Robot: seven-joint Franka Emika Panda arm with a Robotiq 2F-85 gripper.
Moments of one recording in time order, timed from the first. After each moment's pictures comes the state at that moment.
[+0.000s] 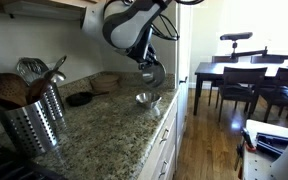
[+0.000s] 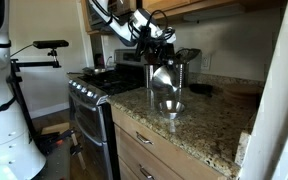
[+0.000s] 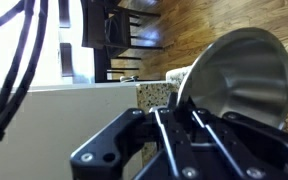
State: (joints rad) arm 0.15 0.28 0.06 -1.83 -0.88 1.52 0.54
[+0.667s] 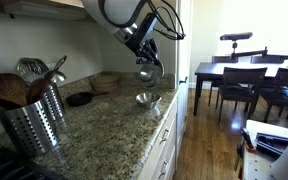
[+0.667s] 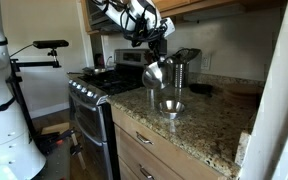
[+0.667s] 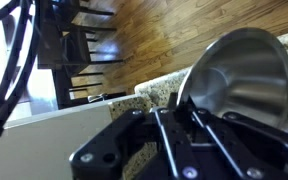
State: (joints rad) arm 0.12 0.19 0.06 -1.83 -0.65 1.54 0.54
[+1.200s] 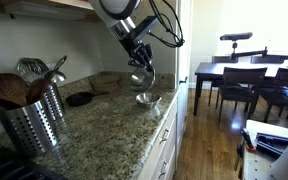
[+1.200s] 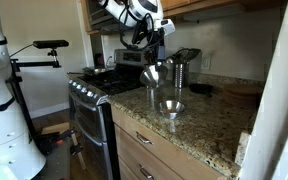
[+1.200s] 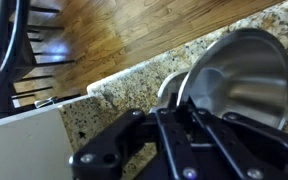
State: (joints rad) arm 0.10 0.17 0.06 -1.83 -0.45 1.67 0.49
